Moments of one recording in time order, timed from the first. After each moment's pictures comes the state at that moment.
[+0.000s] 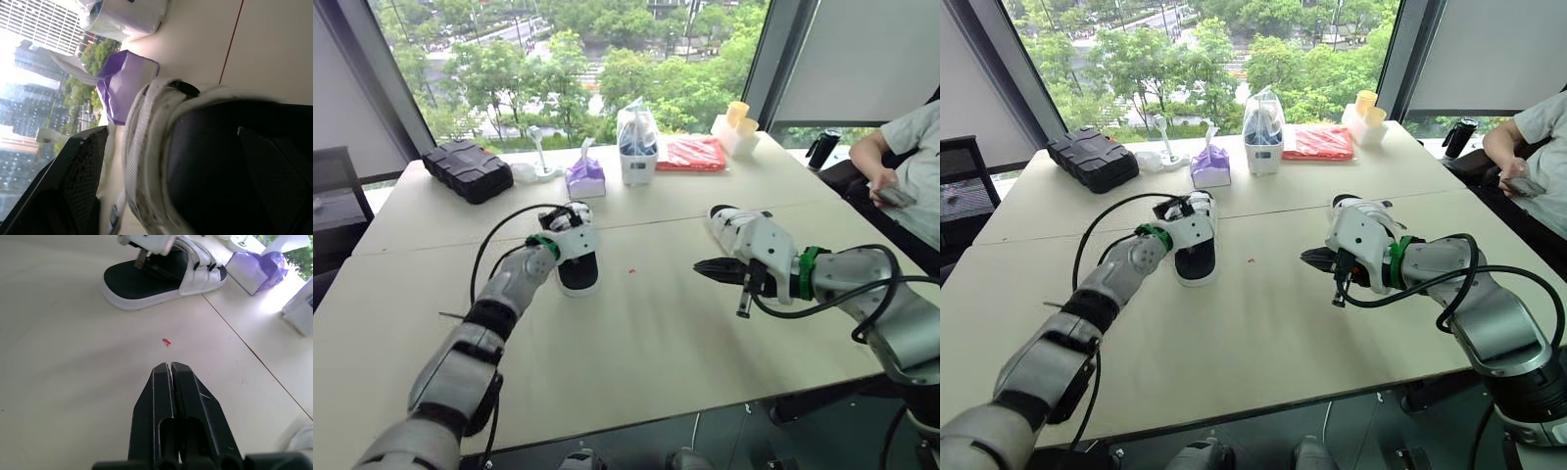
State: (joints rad) left arm -0.77 0.40 -0.25 0.64 0.50 -0.12 -0.27; right arm -0.45 -0.89 0.04 -0.46 0.31 0.64 0.91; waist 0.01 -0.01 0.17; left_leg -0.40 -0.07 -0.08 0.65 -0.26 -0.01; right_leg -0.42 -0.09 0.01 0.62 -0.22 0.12
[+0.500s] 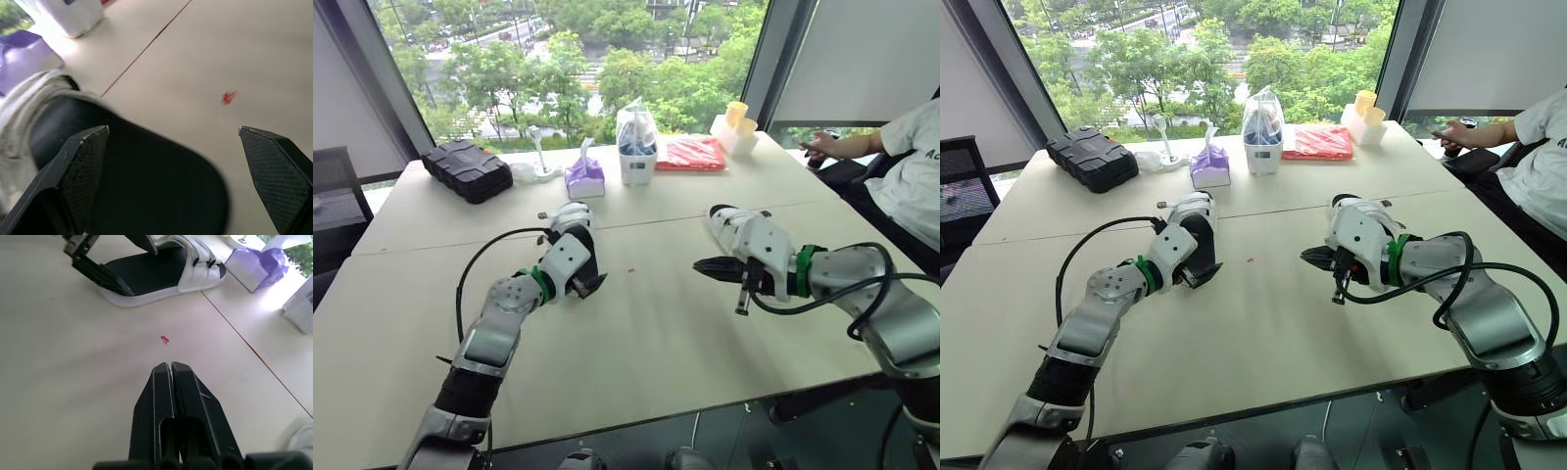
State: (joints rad) left arm -0.44 0.40 -0.04 -0.18 -0.08 0.57 -0.71; right arm -0.48 -0.89 0.06 -0.39 0.29 0.58 0.93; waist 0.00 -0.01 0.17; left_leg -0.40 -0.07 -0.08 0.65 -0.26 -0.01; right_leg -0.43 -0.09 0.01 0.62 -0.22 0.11
